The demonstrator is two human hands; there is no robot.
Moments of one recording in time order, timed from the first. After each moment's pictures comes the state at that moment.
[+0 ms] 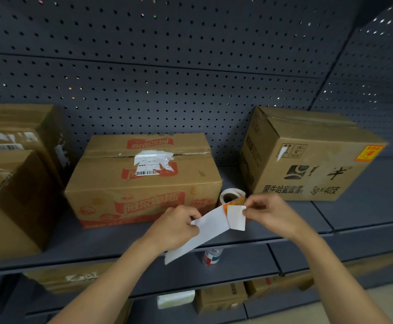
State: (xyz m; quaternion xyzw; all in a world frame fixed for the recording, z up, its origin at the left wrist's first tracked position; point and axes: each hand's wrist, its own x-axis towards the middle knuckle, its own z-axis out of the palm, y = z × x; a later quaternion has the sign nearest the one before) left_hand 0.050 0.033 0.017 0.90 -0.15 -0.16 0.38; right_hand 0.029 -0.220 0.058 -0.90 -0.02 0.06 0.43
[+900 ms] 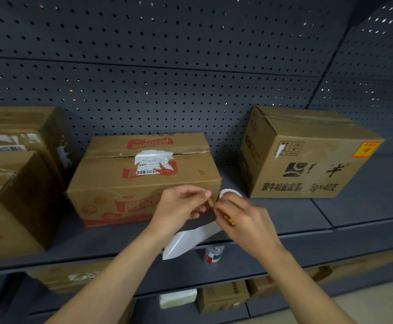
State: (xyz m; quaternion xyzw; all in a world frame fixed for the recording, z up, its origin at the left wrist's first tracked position) left_hand 0.039 0.016 0.050 0.65 0.01 -0.12 0.75; right_hand 0.010 -0.164 0.029 -0.90 -0.24 -0.34 0.12
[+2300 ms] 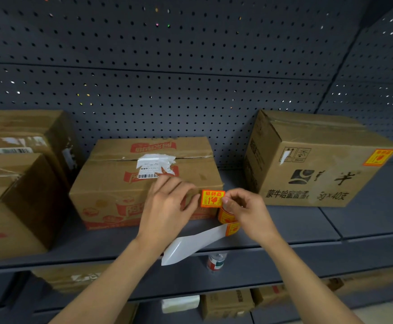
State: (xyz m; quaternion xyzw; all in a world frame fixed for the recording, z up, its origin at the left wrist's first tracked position) left_hand 0.048 0.033 0.036 0.88 -0.19 0.35 0.25; right_hand 0.052 -0.181 0.021 -0.83 -0.07 -0.07 0.54
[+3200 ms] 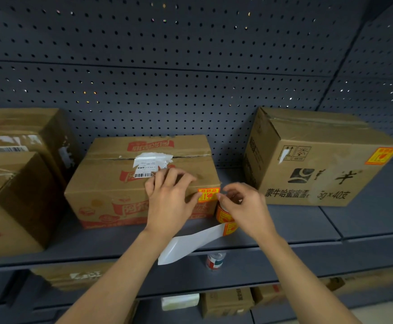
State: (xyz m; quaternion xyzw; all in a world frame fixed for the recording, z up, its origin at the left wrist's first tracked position) left_hand 0.073 0.015 0.018 0.92 -0.11 0.31 0.20; right_hand 0.064 -0.185 0.013 -0.89 -0.06 -0.18 0.41
